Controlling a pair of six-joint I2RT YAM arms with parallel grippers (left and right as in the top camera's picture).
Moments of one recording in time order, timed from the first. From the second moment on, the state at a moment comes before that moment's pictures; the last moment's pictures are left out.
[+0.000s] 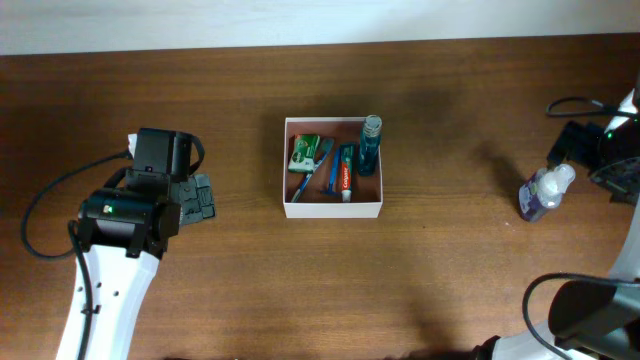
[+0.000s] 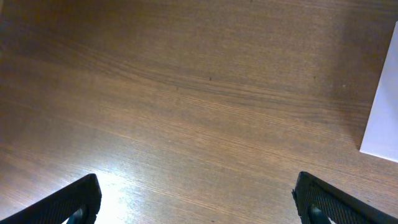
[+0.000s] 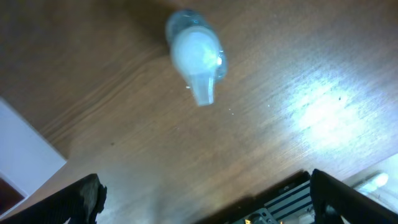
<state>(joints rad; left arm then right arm) -0.16 1.26 1.31 -1.19 -0.38 -0.29 -0.44 1.73 1.92 -1.64 0.01 0.21</state>
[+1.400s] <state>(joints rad) -0.16 1.26 1.31 -1.19 -0.37 -0.29 -0.46 1.88 1.70 -1.28 0.02 0.05</state>
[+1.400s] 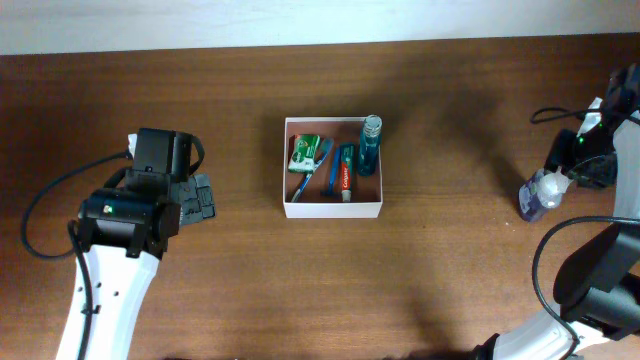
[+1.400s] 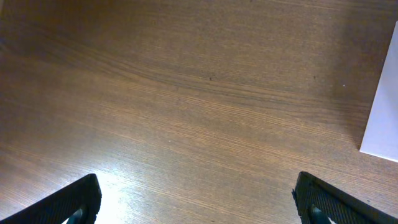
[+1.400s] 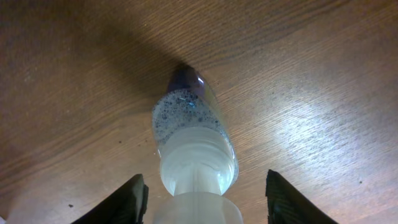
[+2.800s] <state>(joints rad) -0.16 1.26 1.31 -1.19 -0.38 -0.29 -0.45 1.90 2.30 -1.69 -0.21 0.05</state>
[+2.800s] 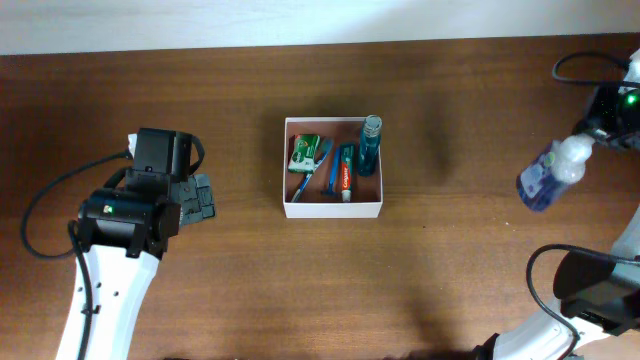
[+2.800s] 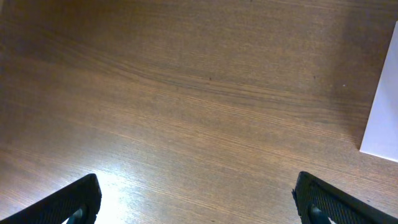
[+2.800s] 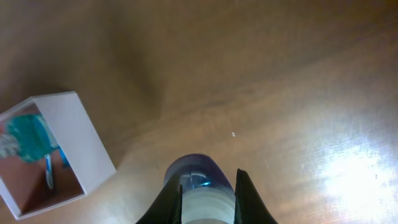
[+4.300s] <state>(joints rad) -0.16 1.26 1.31 -1.19 -0.38 -0.29 0.34 1.90 2.10 -1.40 -0.01 0.46</state>
